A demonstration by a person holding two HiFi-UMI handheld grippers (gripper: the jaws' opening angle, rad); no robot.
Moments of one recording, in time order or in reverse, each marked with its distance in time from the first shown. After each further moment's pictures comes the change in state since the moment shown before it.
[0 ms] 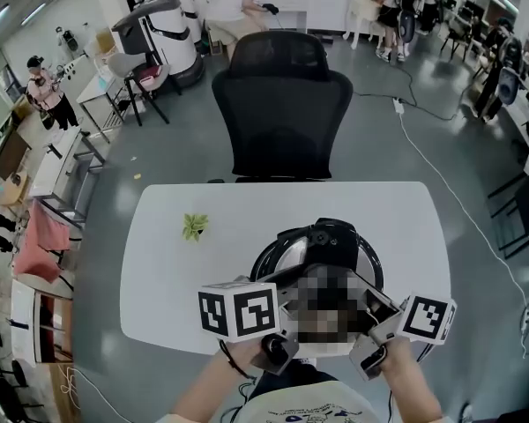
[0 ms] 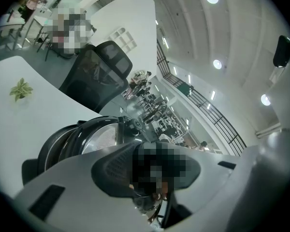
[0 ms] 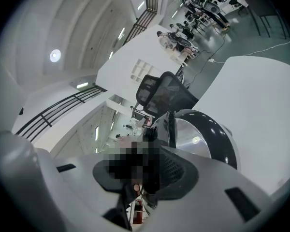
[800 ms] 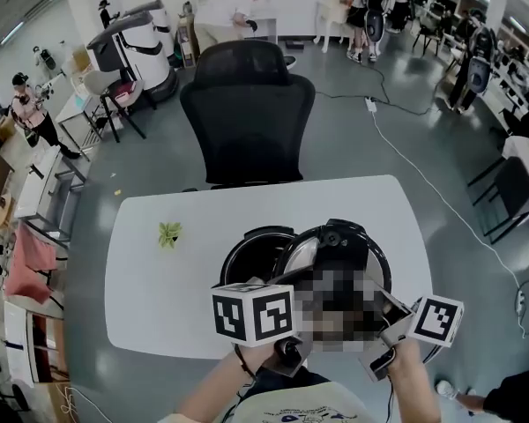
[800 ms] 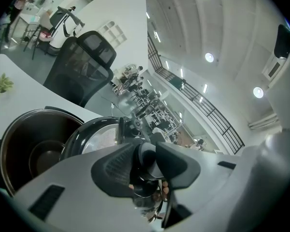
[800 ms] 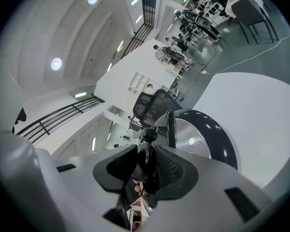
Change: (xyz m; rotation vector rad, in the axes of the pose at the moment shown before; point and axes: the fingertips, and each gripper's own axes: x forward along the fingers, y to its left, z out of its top) left arm 0.054 -0.073 -0.048 0.071 0.062 -0.067; right arm -0.097 -0.023 0.035 -0.003 -0.138 -0.033
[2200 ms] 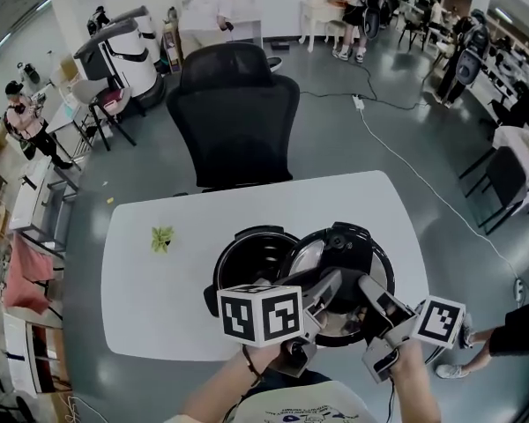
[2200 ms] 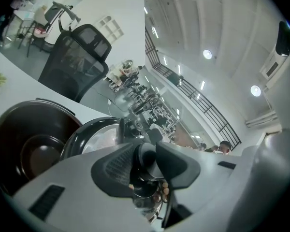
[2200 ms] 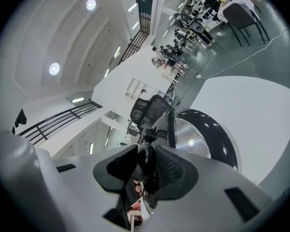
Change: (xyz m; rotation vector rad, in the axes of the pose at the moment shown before) left arm 0.019 -0.035 -0.019 0.013 0.051 -0.031; right arm -0.044 -0.006 0.014 0.026 -0.066 -0.033
